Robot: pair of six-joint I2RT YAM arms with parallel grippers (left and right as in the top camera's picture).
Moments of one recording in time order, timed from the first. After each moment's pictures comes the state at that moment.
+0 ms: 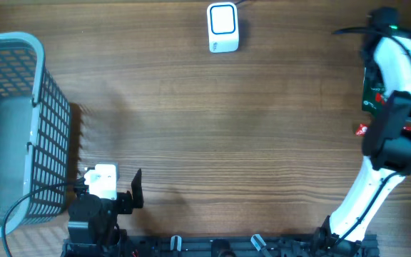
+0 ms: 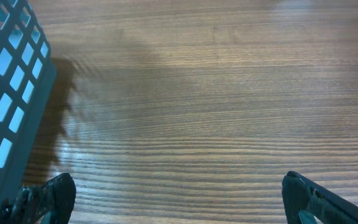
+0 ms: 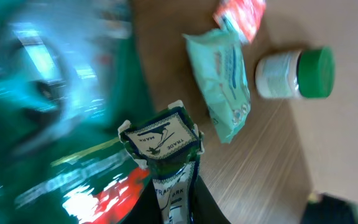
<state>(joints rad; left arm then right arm) -0.07 0.01 0.34 -0.89 -0.03 -0.02 -0.29 2.23 1.83 -0.96 0.74 0.16</state>
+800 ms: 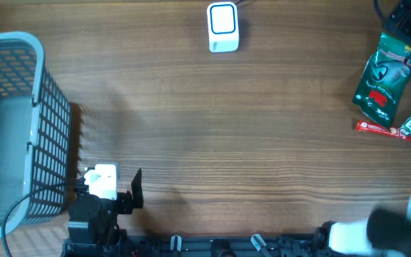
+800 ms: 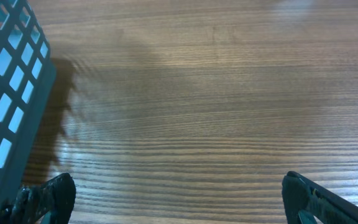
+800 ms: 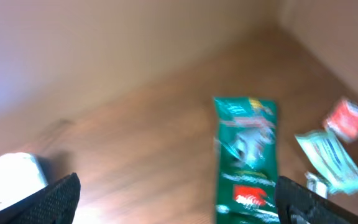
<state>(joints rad) -0.07 0.01 0.34 -0.89 -0.03 -0.02 -0.26 1.55 1.88 -0.96 0.03 0.23</state>
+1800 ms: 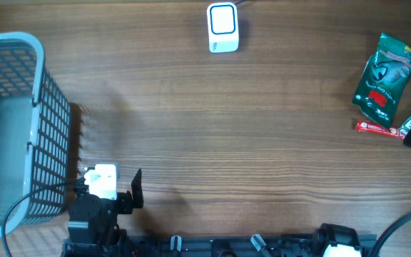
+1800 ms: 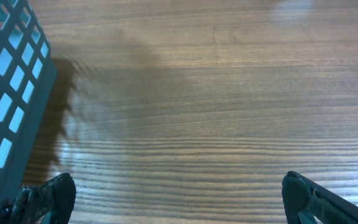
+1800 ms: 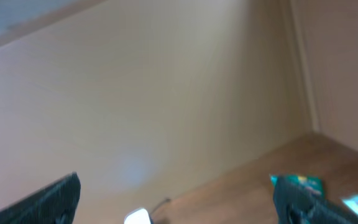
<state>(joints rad) -0.07 0.01 0.34 -0.89 -0.03 -0.02 -0.18 0.64 1.47 -0.75 0.02 0.41</state>
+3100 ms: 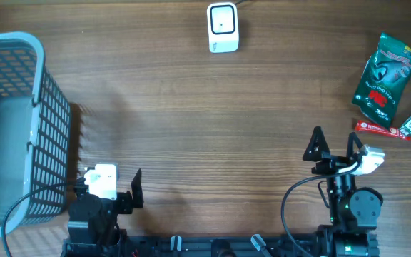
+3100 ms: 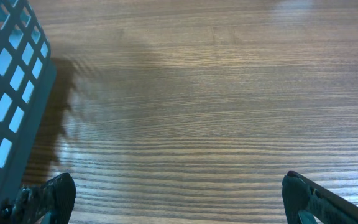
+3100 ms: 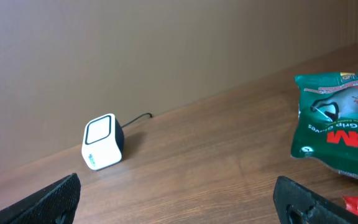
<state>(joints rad) -0.07 0.01 0.34 -0.89 -0.03 -0.02 -0.05 0.03 0.01 0.00 -0.02 0.36</state>
